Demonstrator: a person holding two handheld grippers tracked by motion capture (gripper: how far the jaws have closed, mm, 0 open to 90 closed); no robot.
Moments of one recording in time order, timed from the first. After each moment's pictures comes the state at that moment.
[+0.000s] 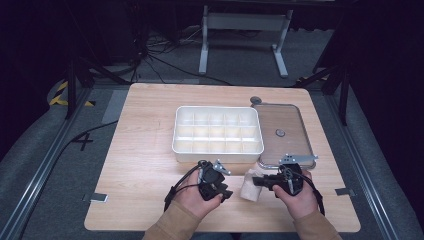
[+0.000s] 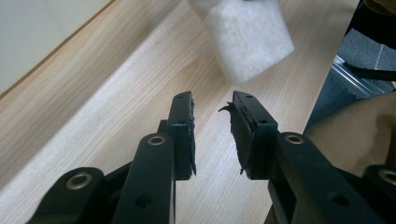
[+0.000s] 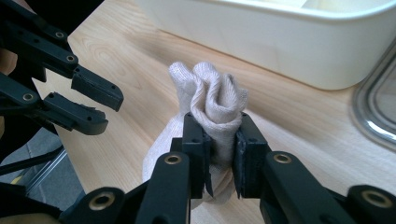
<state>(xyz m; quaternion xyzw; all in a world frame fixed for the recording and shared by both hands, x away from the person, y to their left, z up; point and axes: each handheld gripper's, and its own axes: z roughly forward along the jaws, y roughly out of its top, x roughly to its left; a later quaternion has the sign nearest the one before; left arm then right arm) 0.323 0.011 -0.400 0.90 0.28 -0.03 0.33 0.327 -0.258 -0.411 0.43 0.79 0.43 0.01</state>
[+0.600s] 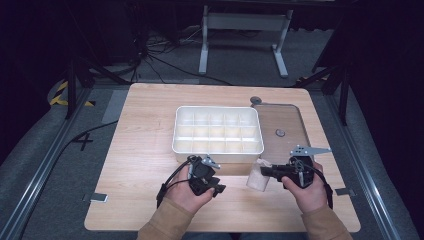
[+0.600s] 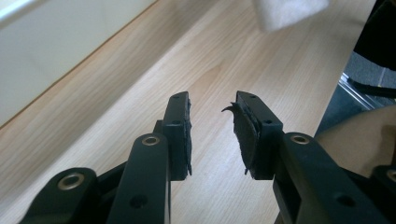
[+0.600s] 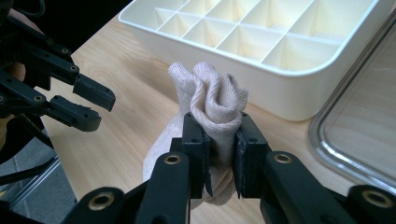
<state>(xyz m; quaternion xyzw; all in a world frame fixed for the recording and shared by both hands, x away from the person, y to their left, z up) 0.331 0.035 -0.394 0.88 0.31 -0.02 0.35 0.336 -0.276 -0.383 0.42 0.78 0.45 0.04</state>
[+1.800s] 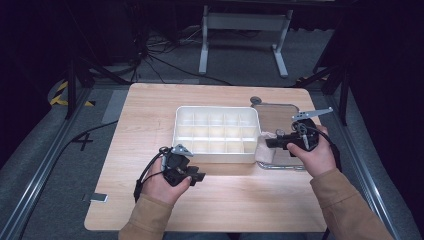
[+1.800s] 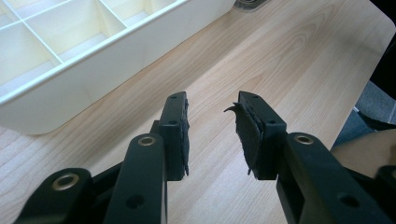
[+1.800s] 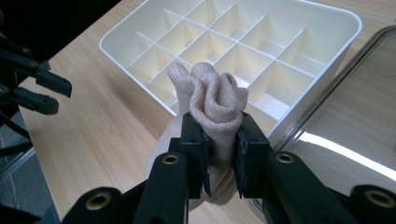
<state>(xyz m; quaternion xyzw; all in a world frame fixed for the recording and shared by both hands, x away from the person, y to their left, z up) 0.342 0.093 -0.377 0.85 0.37 0.00 0.37 0.405 -0.284 -0.325 0.39 0.82 0.41 0.04</state>
